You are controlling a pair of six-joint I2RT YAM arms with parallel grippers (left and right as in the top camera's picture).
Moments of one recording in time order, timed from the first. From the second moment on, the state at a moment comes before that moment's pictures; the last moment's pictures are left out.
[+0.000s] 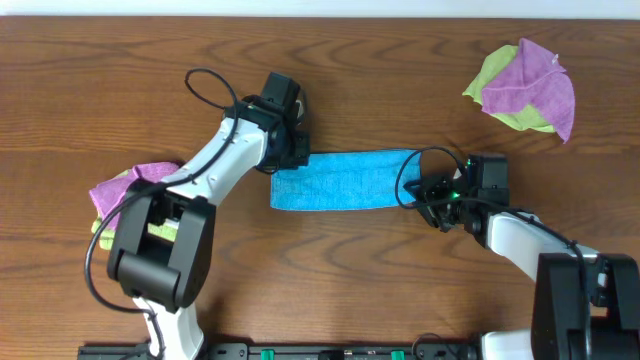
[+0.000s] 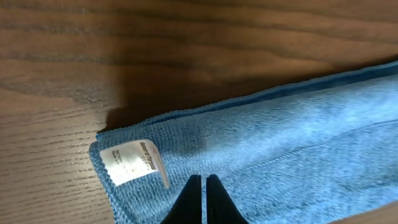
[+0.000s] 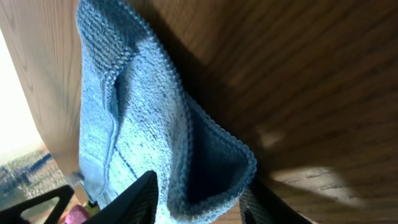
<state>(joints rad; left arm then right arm) -0.39 1.96 1.37 -0.71 0.20 -0.35 0.01 1.60 0.57 -0.01 -0.50 1.02</state>
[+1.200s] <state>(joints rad) -0.39 2.05 1.37 -0.71 0.18 -0.35 0.03 1.61 0.58 0.05 -0.45 0.99</state>
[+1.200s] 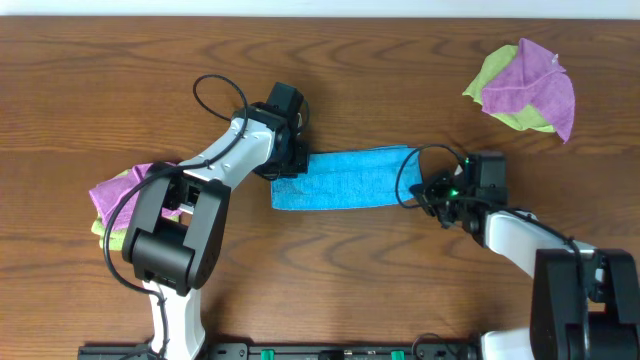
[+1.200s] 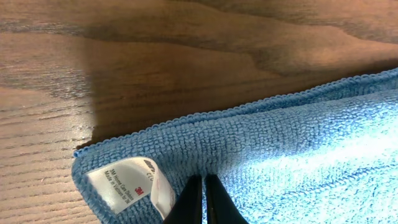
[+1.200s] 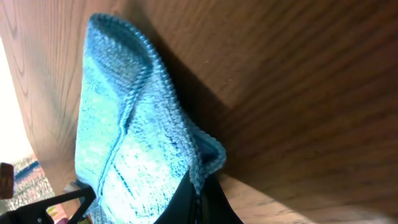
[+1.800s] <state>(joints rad) -0.39 2.05 1.36 -0.71 0.17 -0.36 0.22 1.61 0.87 -0.15 -0.43 0.86</state>
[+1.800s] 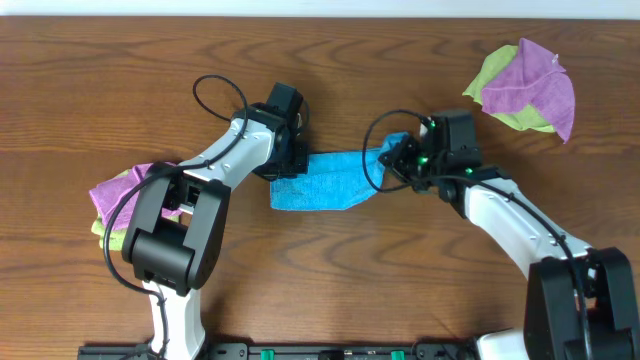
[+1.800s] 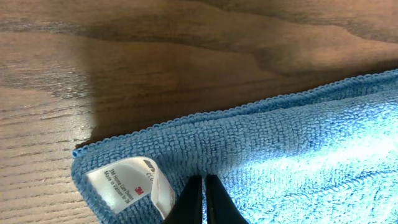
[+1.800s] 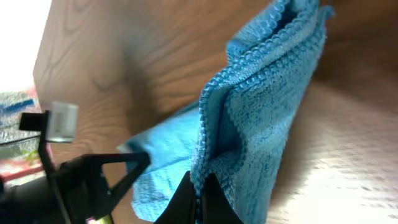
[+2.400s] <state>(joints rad) -0.39 2.05 1.36 -0.72 0.18 -0.36 0.37 1.61 0.89 -0.15 -0.41 0.85</state>
